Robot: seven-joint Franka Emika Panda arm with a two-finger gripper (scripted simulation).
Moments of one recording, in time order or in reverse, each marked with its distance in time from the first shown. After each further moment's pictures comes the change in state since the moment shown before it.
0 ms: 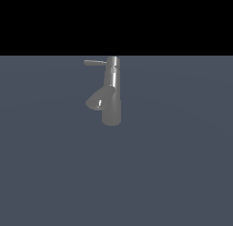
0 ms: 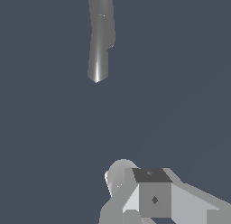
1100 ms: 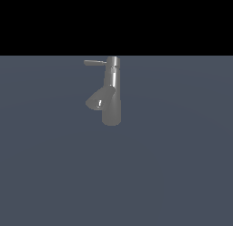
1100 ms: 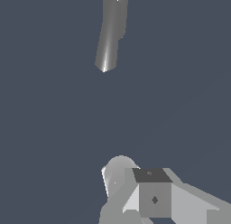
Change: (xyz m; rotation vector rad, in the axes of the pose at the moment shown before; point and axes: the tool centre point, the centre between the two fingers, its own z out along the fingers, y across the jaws) arm -0.014 -0.013 0.016 -0.005 -0.020 -0.086
